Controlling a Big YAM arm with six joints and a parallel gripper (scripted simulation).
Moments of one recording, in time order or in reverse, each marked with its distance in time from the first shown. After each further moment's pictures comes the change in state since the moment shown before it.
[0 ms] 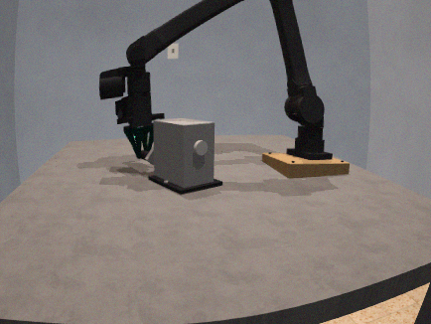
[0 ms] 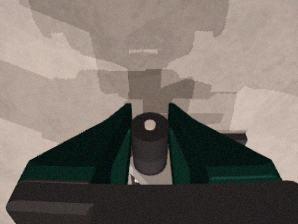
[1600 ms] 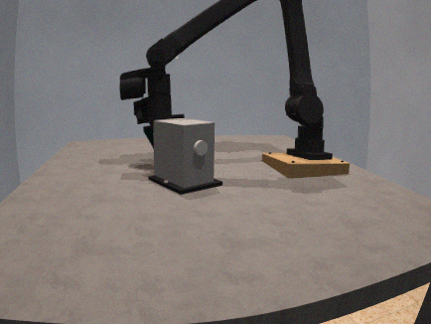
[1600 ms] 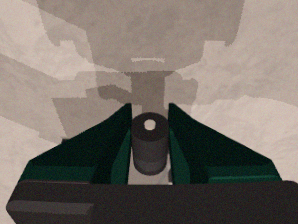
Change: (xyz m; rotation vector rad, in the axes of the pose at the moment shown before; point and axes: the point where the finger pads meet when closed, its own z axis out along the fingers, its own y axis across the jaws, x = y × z) arm -0.001 -0.056 0.006 -0.008 -0.003 -0.001
